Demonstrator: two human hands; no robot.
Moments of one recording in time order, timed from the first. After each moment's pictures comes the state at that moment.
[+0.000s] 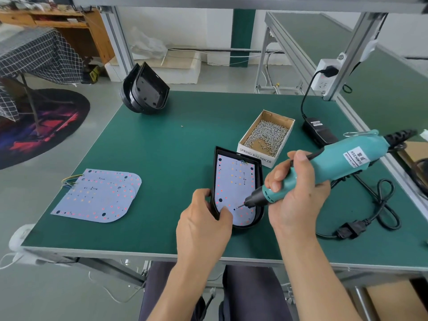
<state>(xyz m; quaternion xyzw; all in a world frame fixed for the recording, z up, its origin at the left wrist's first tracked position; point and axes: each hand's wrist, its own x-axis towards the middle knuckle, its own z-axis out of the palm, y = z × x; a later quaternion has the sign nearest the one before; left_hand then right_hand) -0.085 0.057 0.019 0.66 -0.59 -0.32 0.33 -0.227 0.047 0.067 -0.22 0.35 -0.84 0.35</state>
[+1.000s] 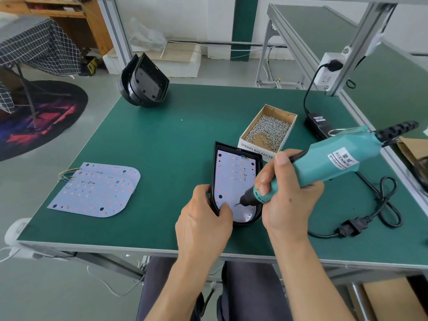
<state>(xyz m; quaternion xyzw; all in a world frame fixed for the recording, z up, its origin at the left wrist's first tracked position) -0.087 0.057 0.017 0.67 -0.59 -0.31 0.31 -0.213 0.049 0.058 -0.34 0.39 -0.80 0.30</state>
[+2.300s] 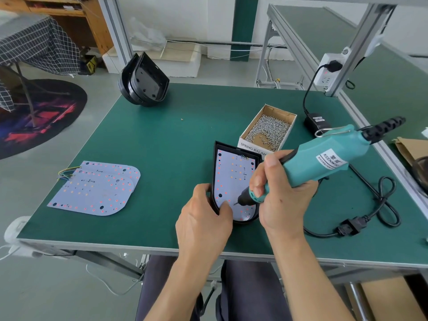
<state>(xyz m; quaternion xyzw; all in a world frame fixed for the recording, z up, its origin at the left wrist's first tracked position) -0.088 0.059 0.019 0.67 -0.59 -0.31 0.31 -0.209 0.050 0.058 -0.35 0.39 -0.79 0.33</state>
